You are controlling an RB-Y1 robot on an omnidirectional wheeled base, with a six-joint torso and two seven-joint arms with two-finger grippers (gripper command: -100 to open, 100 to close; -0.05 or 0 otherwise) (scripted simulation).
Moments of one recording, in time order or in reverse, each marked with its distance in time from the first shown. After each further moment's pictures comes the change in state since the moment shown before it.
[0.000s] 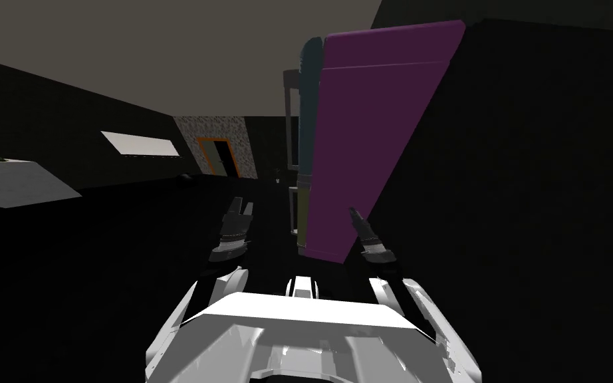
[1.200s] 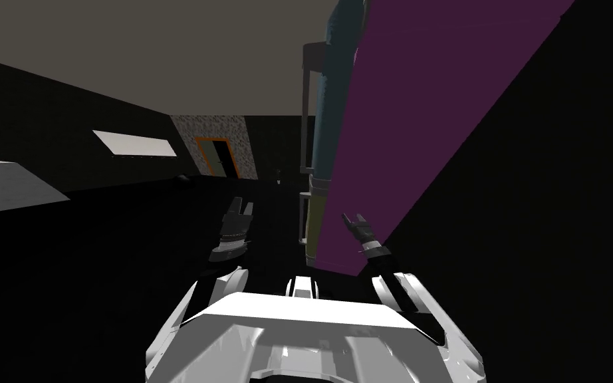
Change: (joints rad) left arm 0.000 0.000 0.000 0.000 0.000 0.000 0.000; right arm -0.029 -0.123 0.015 0.028 0.206 0.255 0.329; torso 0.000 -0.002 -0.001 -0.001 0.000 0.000
